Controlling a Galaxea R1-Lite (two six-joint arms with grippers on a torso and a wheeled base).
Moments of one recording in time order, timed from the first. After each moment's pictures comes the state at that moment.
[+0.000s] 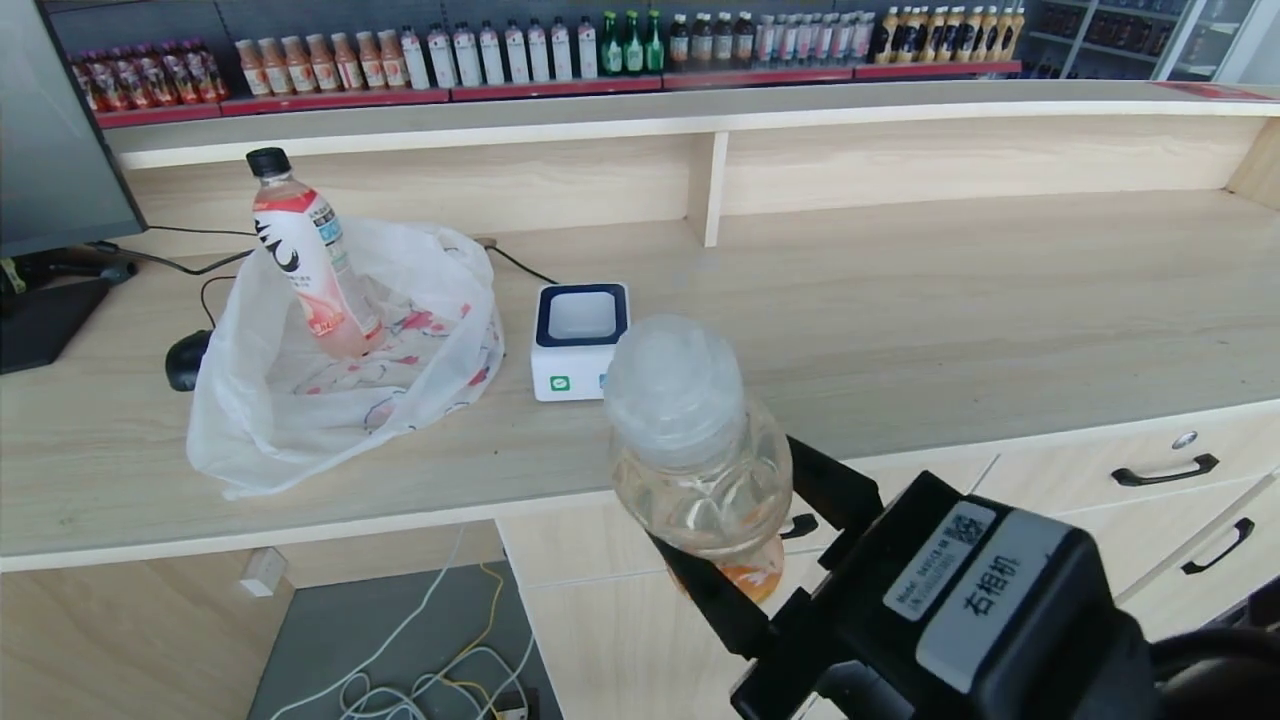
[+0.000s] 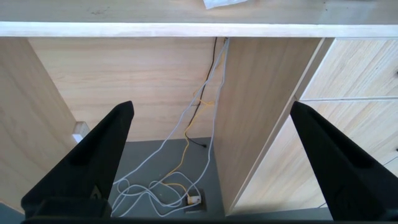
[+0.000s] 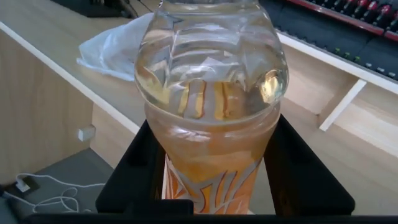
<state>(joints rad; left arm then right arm) 0.00 0.00 0.00 0.00 0.00 0.01 1.16 1.69 -0.48 -1.55 -0.38 -0.59</state>
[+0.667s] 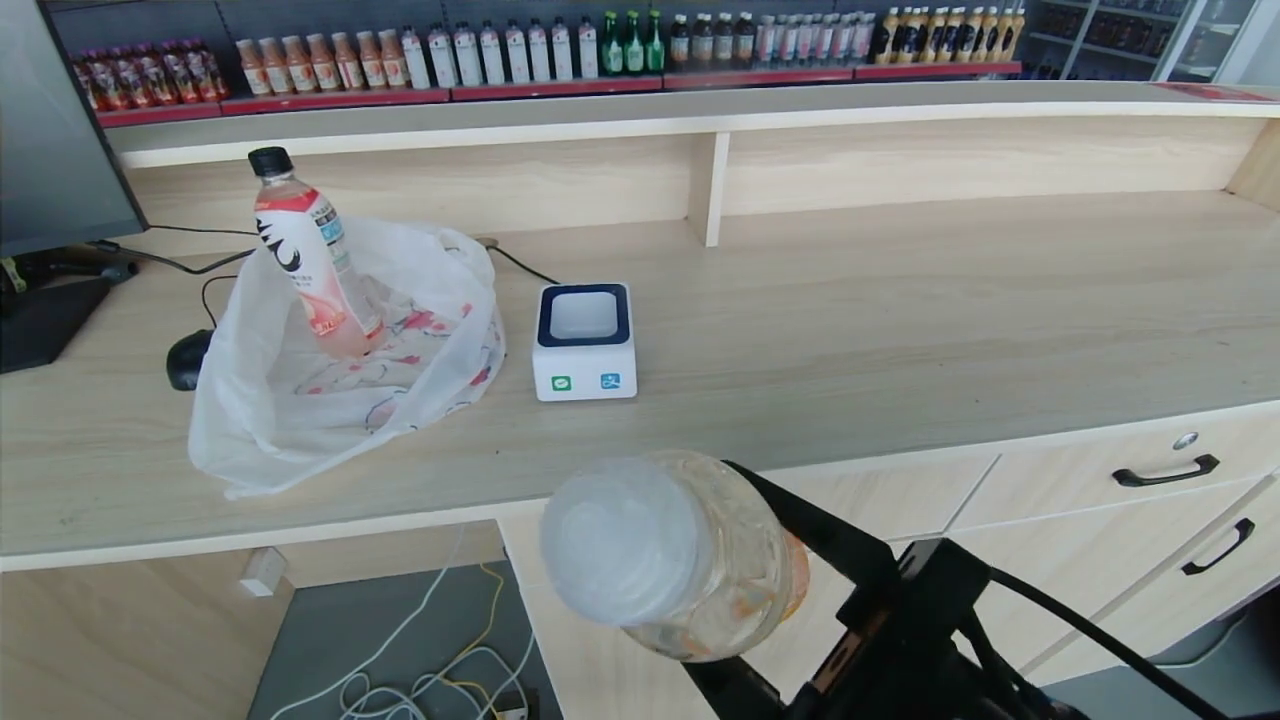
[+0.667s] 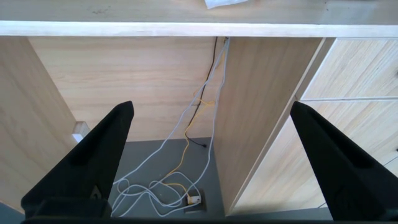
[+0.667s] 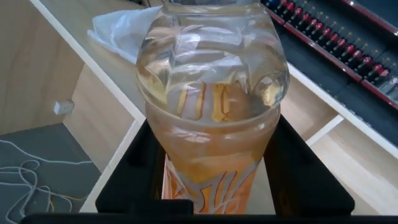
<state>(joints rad) 0.00 0.00 0.00 0.00 0.00 0.01 1.22 1.67 -0.41 -1.57 -0.37 -0.83</state>
